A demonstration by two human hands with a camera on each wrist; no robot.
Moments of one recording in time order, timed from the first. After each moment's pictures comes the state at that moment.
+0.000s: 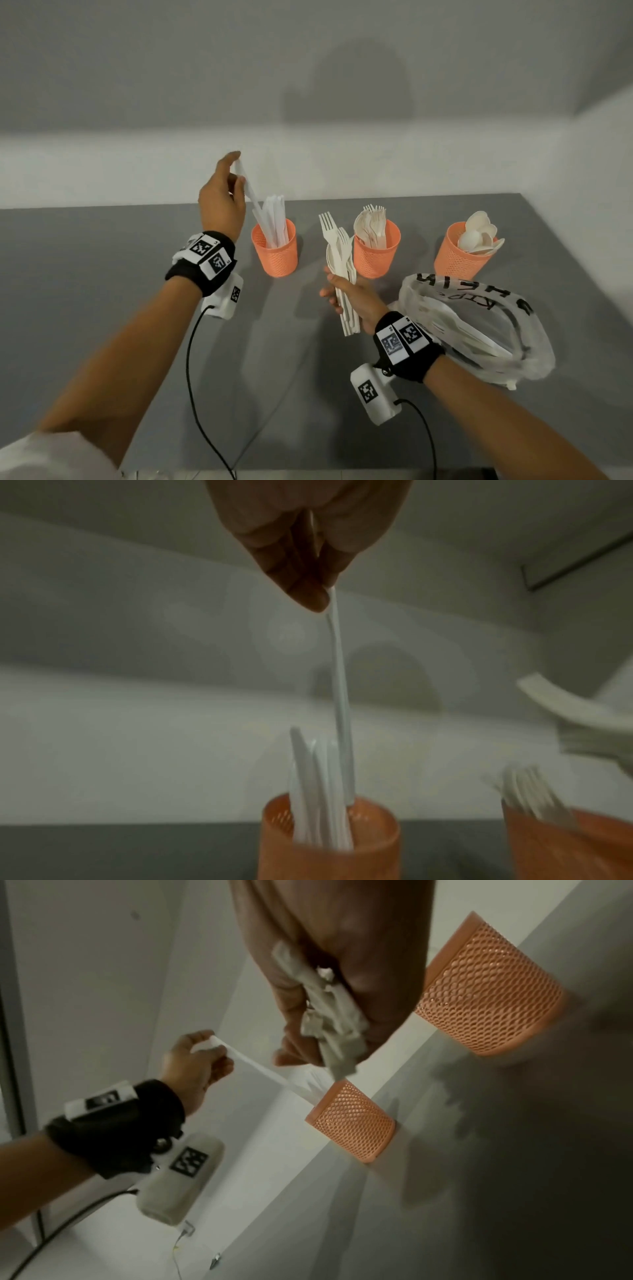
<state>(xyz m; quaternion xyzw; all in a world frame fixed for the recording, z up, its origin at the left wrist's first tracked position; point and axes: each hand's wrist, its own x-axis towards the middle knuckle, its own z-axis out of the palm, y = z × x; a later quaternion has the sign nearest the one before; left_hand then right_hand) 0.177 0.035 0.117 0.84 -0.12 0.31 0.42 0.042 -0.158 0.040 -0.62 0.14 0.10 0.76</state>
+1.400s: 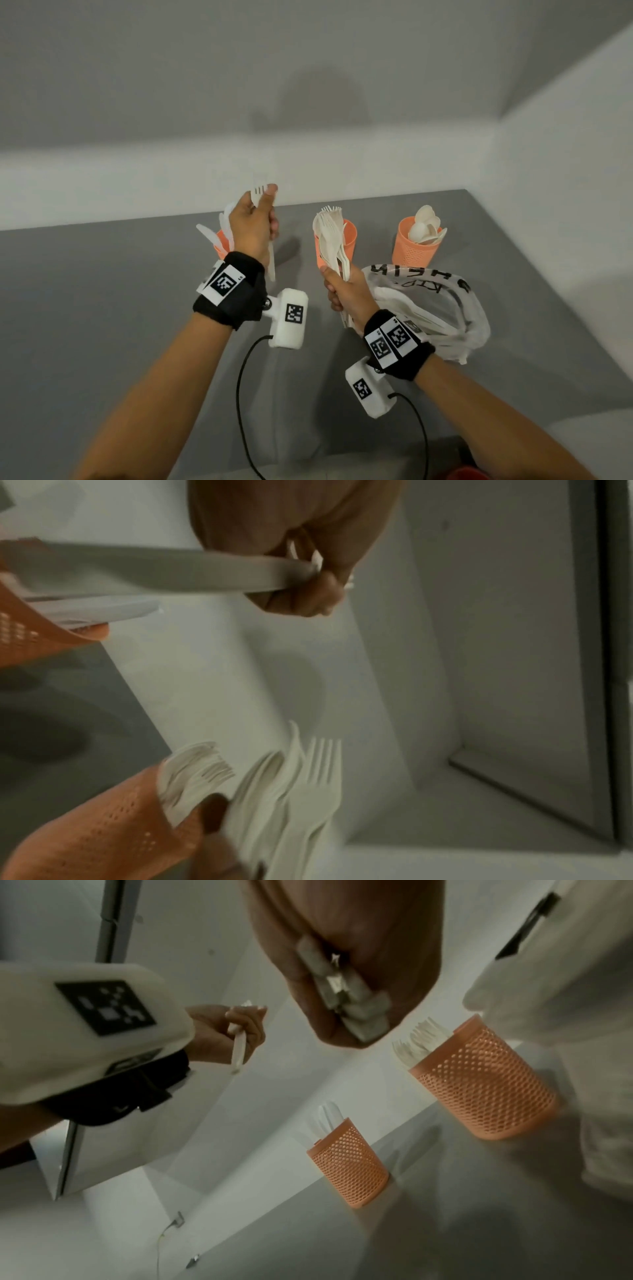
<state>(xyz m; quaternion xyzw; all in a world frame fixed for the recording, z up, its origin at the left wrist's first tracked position) 0.092 -0.071 0.140 0.63 0.01 0.02 0.78 0.005 -0.191 0.060 -0.65 0.14 -0.03 0.75</state>
